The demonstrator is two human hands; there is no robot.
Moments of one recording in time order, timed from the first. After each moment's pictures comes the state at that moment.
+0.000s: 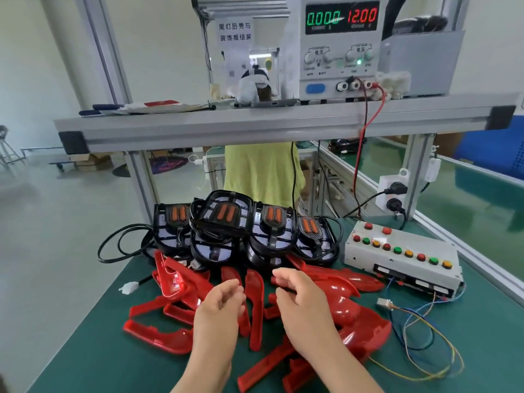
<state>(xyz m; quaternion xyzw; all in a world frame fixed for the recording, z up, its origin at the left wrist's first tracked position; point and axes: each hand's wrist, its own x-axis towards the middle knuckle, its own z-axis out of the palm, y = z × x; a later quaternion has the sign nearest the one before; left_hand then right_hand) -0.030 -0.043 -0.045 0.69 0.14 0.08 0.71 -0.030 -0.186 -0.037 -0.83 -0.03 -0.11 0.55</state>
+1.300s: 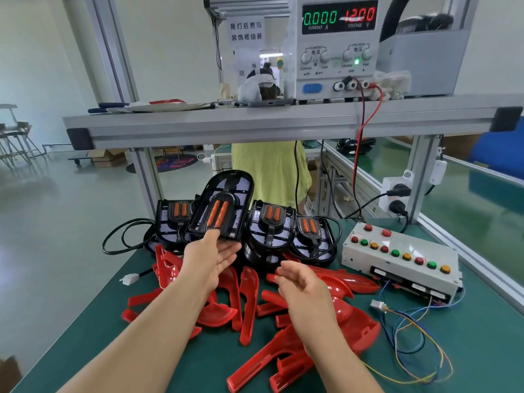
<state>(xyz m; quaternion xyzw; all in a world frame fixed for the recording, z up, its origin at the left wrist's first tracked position) 0.057 -0.031 0.001 0.58 0.17 0.05 0.80 -0.023 -0.202 -0.037 -0.71 0.03 -0.07 0.70</state>
